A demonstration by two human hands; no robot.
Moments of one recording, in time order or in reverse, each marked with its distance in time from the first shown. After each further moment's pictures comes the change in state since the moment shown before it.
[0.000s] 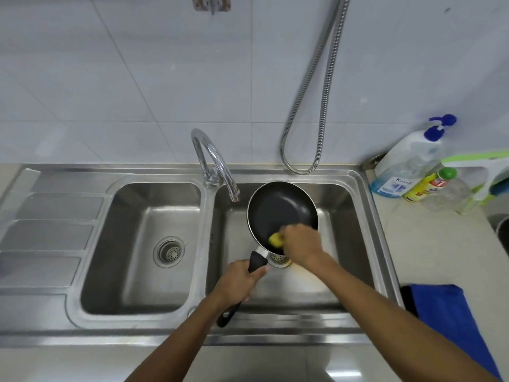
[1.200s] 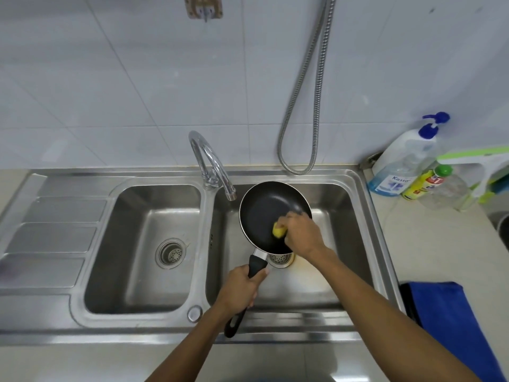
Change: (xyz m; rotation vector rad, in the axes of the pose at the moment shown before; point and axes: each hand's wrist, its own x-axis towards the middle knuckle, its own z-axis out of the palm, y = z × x) left_hand -0.022 0.007 0.021 -0.171 0.082 -0.008; right_hand 0.016 0.025 0.013 0.253 0.112 -0.079
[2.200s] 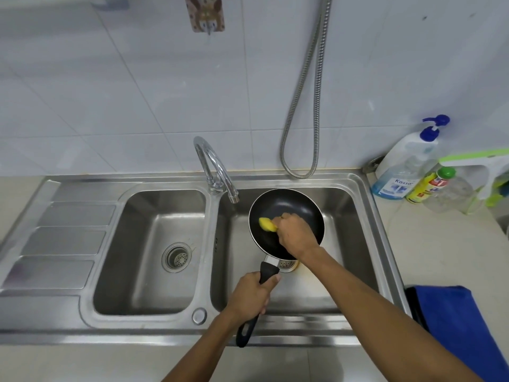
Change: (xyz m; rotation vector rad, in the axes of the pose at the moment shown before) left_hand -0.011 0.004 0.015 0.075 -0.049 0.033; right_hand 0.010 -0.019 0.004 -0.139 0.062 -0.101
